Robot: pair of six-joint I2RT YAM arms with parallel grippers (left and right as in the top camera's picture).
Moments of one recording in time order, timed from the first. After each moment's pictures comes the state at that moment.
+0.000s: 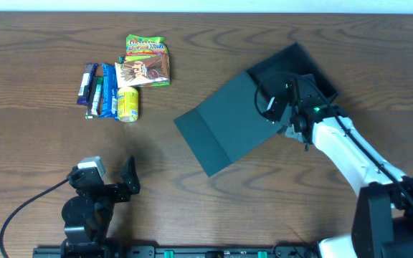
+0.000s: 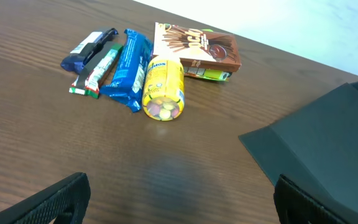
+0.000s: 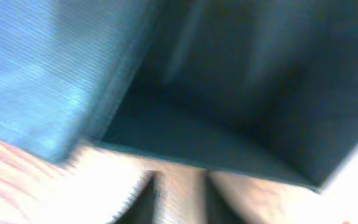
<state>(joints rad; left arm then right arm) 0.04 0.01 0.14 -0.48 0.13 -0.28 0.20 1.64 1.00 -0.60 0.33 -0.95</state>
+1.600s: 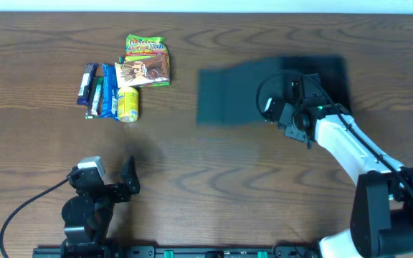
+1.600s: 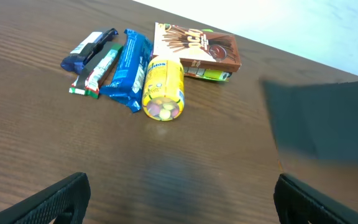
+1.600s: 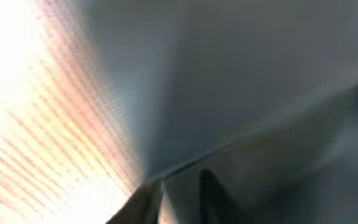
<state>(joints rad) 0.04 0.01 0.14 -0.48 0.13 -0.28 0.15 1.68 0.99 -0.50 0.20 -1.04</state>
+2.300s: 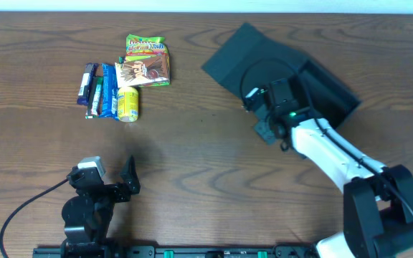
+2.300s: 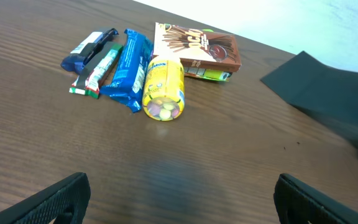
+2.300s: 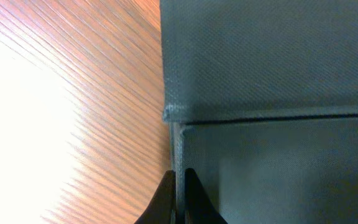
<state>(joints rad) 0.04 0.01 0.14 -0.48 0.13 -0.28 0.37 1.68 0.99 -0.46 0.10 -0.35</state>
